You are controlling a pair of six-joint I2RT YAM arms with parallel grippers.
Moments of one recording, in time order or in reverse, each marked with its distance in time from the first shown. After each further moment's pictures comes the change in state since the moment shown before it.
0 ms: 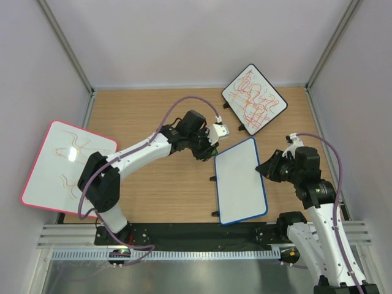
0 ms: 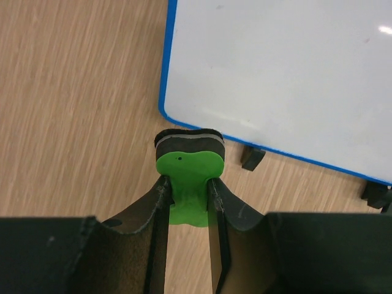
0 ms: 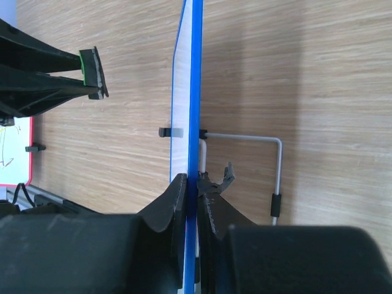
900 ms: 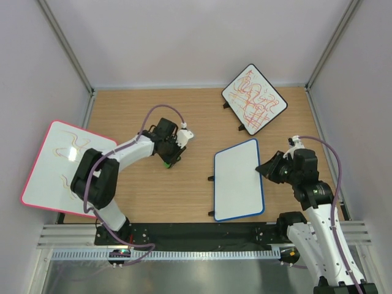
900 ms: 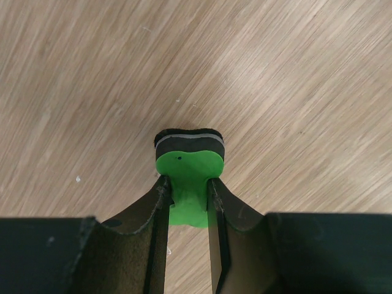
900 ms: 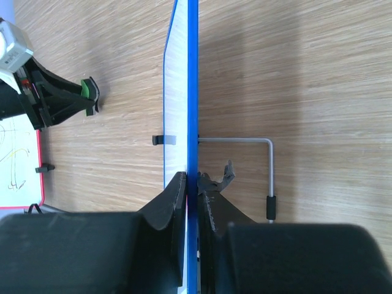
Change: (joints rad) left arm 0.279 -0.015 -0.292 0.003 -0.155 0.014; right arm 0.000 -0.007 -0.052 0.029 0.042 0.111
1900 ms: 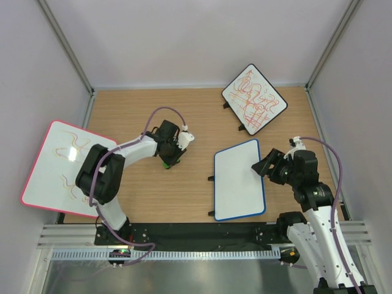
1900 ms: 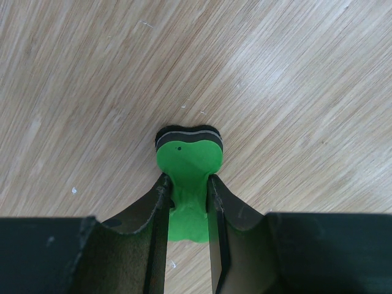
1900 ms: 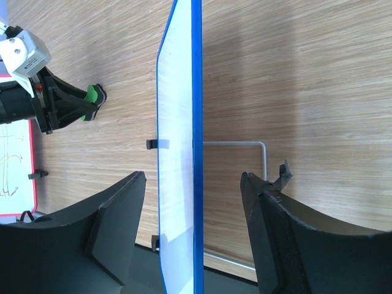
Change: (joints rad) left arm -0.001 0.064 -0.014 0.036 -0.043 0.015; right arm 0.002 -0.020 -0.011 0.006 0.035 0.000
